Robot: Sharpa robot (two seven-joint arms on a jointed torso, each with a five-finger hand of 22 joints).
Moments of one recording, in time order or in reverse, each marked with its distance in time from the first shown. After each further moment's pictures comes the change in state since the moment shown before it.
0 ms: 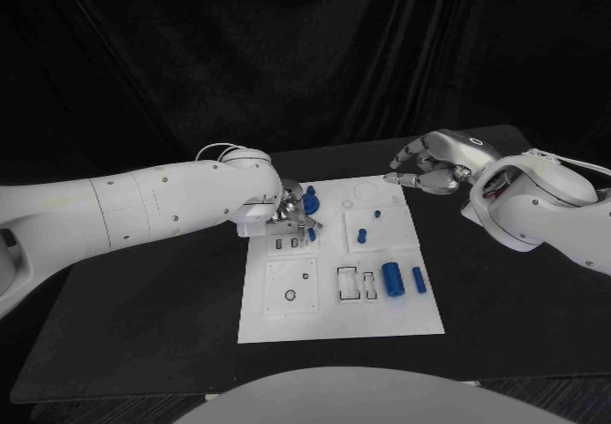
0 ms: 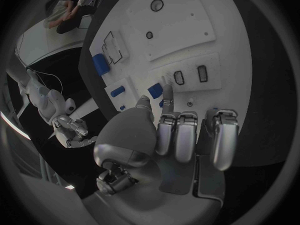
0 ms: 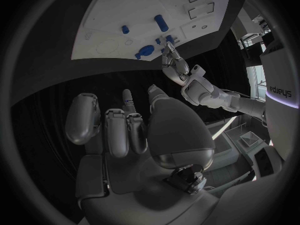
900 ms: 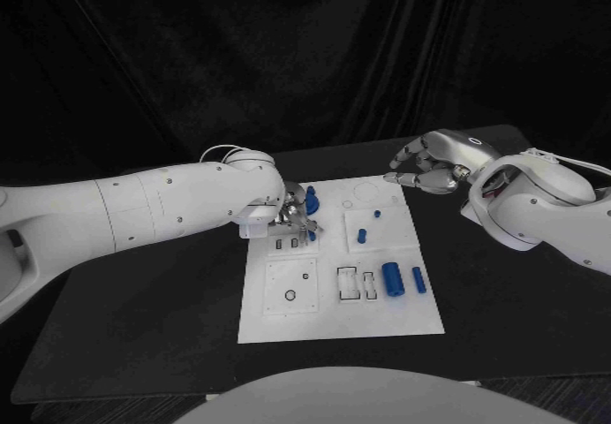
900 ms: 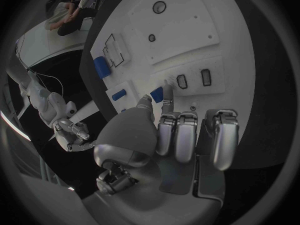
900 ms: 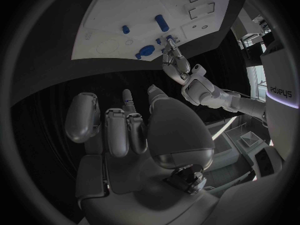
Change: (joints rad) left arm -0.006 0.015 0.000 -0.011 0.000 0.026 0.005; left_hand 0.023 -0.006 0.035 -0.021 0.022 0.004 -0.004 -0.018 0.022 0.000 0.000 0.000 0.000 0.000 0.000 0.000 0.000 0.000 0.000 0.000 -0.004 0.000; right arm 0.000 0.003 0.000 -0.006 0.000 0.003 -0.001; right_hand 0.002 0.002 0.000 0.000 0.003 0.000 0.000 0.000 -0.002 0.000 0.000 0.000 0.000 0.000 0.000 -0.006 0.000 0.000 -0.004 0.004 -0.014 0.000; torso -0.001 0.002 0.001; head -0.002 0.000
